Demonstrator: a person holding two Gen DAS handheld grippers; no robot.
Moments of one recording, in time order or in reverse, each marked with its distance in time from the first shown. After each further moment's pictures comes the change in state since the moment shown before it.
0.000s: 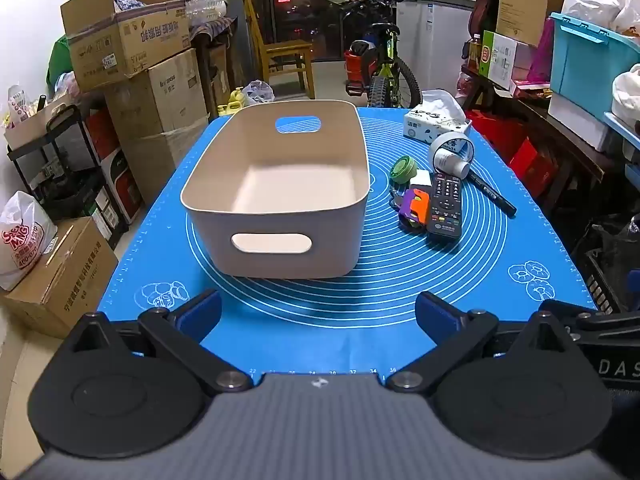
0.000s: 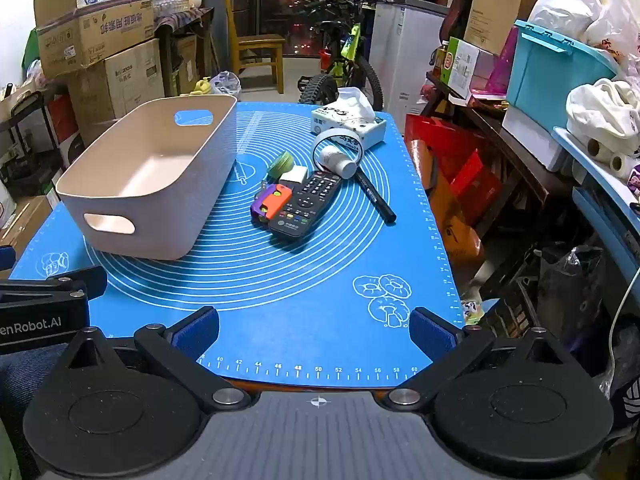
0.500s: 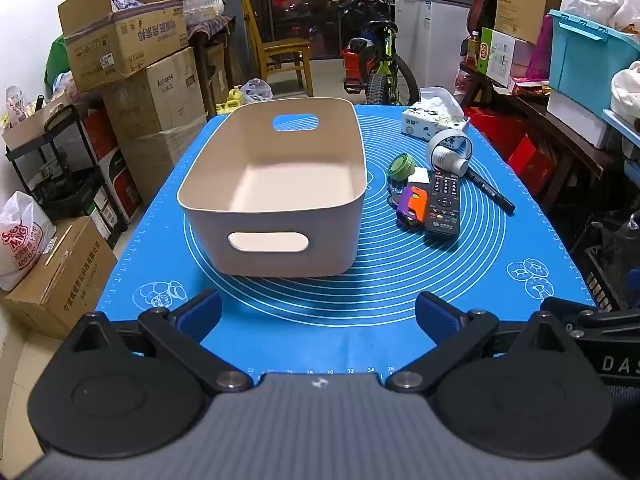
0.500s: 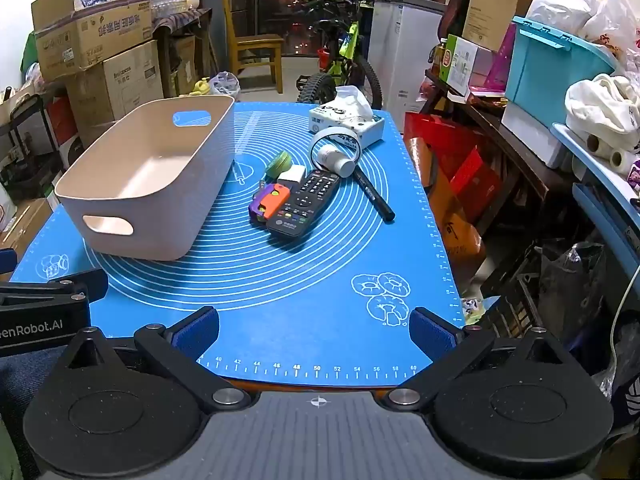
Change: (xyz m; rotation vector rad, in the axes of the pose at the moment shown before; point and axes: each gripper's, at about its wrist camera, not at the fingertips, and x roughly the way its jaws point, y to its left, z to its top) left arm 0.000 0.000 0.000 0.002 0.007 -0.002; right arm 0.001 -0.003 0.000 0.006 0.002 0.005
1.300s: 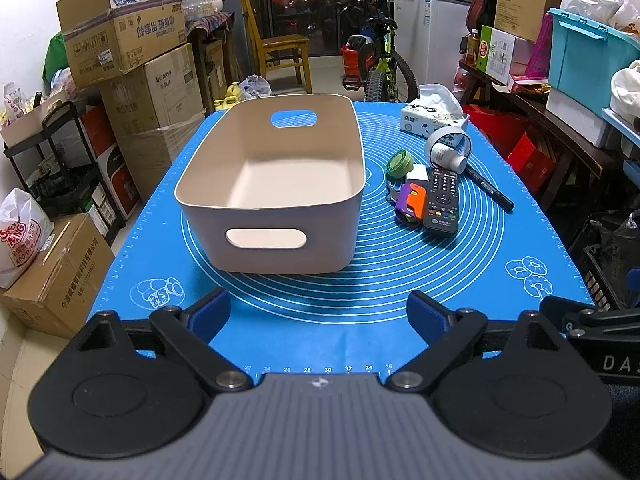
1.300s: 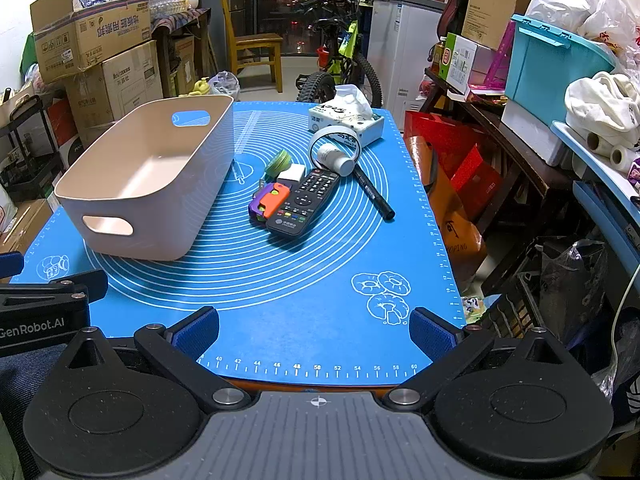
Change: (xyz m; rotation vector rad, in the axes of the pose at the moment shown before) left arm 0.007 -0.008 -0.003 -0.004 0.009 -0.006; right arm 0.001 0.000 -0.001 0.005 0.003 0.005
